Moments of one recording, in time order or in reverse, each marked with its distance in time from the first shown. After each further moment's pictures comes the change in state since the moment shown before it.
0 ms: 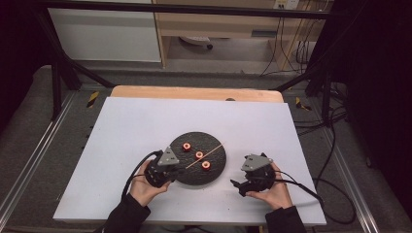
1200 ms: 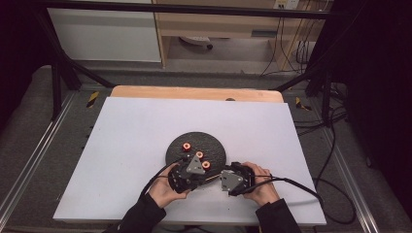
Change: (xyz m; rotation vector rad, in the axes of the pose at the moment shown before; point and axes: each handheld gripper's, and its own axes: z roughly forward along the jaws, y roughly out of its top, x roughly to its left) left arm -0.036 0.028 0.032 0.112 -0.128 0.158; right arm 0.033 0.027 0.022 0.043 0.025 -0.662
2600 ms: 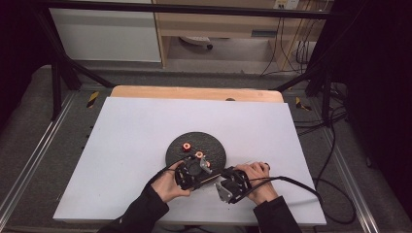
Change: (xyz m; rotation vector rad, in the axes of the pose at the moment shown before) left arm 0.004 0.016 0.012 0.259 -0.033 -0.007; right arm 0.004 0.019 -0.003 0.111 -0.045 -0.395
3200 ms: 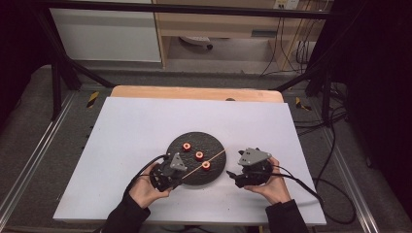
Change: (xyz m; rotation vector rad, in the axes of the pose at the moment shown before) left arm 0.014 -0.058 -0.027 -0.138 0.093 -0.118; right arm -0.008 -0.059 -0.015 -0.185 0.009 1.077
